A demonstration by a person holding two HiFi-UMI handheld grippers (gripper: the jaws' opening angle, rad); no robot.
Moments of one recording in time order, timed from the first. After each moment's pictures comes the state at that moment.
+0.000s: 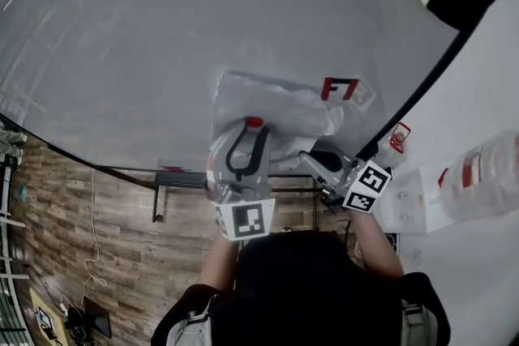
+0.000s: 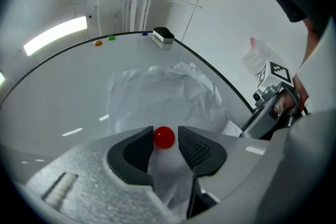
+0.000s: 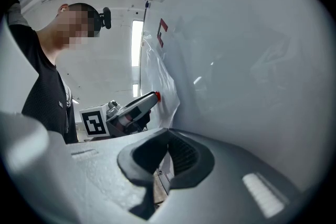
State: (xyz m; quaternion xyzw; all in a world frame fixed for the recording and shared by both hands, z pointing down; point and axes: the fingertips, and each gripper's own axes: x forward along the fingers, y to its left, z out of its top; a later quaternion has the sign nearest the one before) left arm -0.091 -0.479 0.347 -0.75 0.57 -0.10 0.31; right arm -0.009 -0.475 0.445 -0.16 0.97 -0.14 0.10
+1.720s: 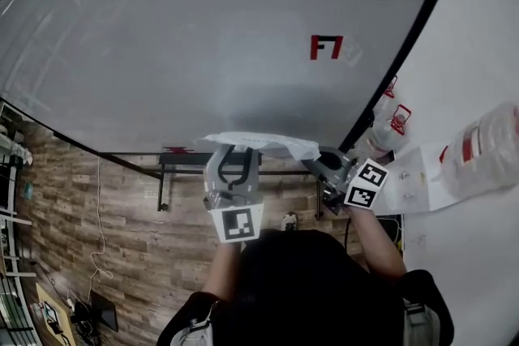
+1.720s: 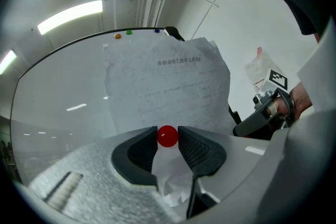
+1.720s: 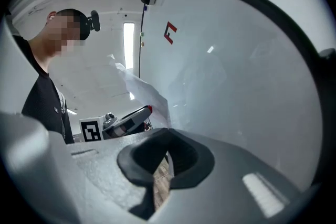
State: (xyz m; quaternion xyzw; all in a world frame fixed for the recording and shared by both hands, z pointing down) left arm -0.107 -0.395 0.390 -0.76 0.60 -0.10 0.23; right arm 0.006 -0.402 0.477 -0.16 0.96 -0.21 0.09
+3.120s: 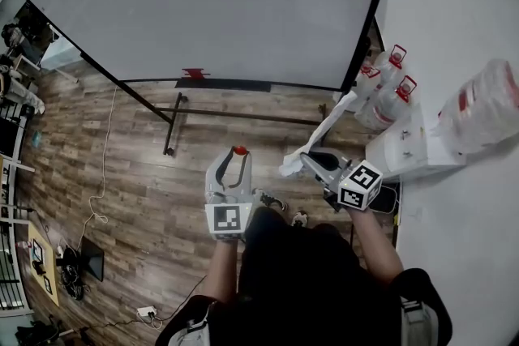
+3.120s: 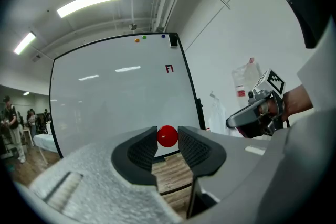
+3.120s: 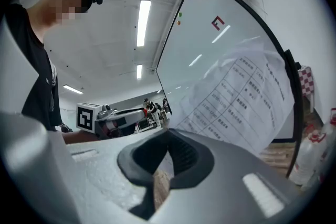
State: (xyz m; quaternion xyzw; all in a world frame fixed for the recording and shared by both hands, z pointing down) left arm -0.107 -0.104 0.485 -0.75 0.65 -0.10 0.05; right arm 0.030 -0.134 0.537 -0.14 0.97 -0.19 -0.02
